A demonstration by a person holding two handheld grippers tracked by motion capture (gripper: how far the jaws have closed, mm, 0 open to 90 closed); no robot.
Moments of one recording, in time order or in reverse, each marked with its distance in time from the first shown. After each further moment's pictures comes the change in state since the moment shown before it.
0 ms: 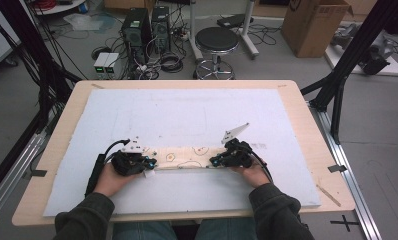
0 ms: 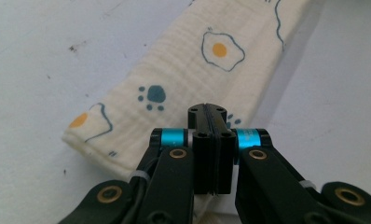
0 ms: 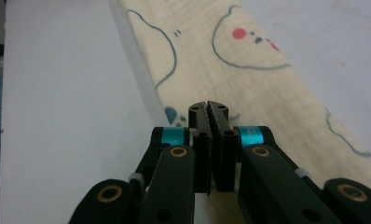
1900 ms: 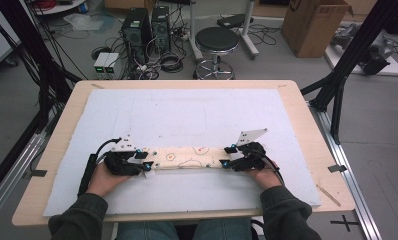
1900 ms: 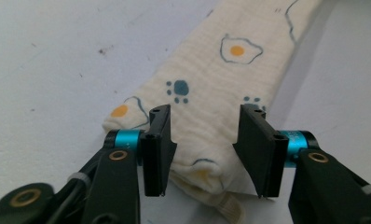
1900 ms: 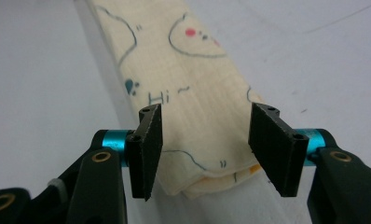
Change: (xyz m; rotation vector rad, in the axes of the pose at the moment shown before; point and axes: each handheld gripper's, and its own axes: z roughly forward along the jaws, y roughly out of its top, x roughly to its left) left arm 0.010 -0.005 -0.016 -0.093 0.002 -0.040; right arm -0.006 -0.025 -0.027 -0.142 -0.135 -0.074
